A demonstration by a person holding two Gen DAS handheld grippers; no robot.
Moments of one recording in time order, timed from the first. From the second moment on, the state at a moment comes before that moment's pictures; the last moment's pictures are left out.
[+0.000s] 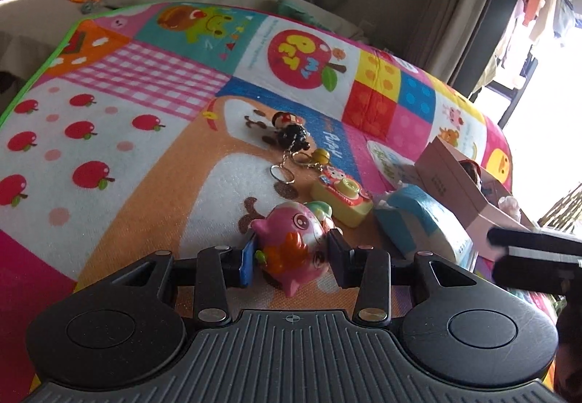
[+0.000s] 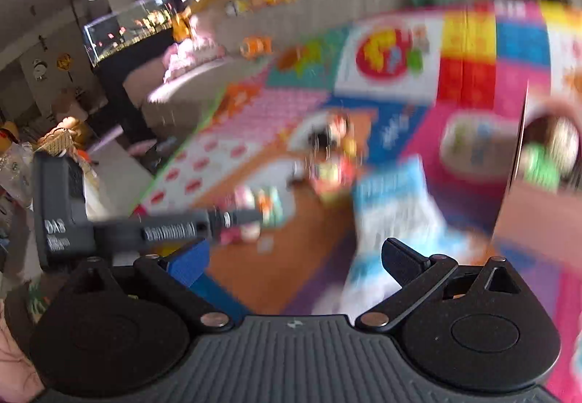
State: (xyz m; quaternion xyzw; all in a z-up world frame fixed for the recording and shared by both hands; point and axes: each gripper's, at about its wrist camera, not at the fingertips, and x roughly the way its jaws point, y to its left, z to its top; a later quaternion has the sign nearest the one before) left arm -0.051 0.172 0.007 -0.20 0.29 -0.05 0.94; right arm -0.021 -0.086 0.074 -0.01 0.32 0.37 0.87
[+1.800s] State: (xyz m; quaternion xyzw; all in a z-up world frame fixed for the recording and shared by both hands) left arm 0.095 -0.168 0.064 0.06 0.27 -0.26 0.93; right arm -0.098 -0.333 0.057 0.10 0.25 0.03 0.96
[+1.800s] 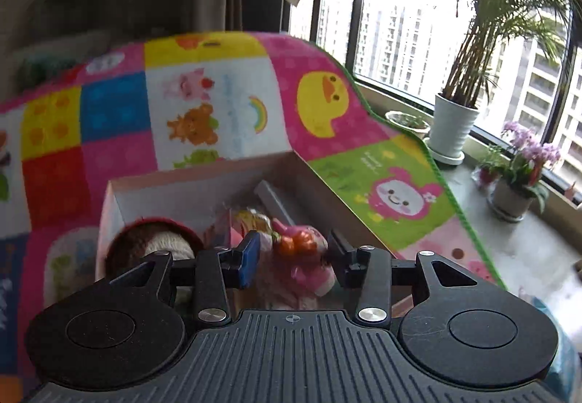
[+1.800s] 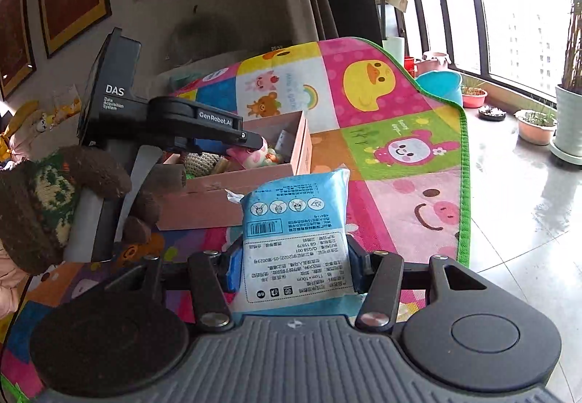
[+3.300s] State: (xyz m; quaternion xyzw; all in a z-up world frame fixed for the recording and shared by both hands) left arm 0.014 0.103 -0.001 -0.29 0.26 -0.23 0.89; right arm 0.194 -0.234 0.124 -0.16 0.33 0.05 0.93
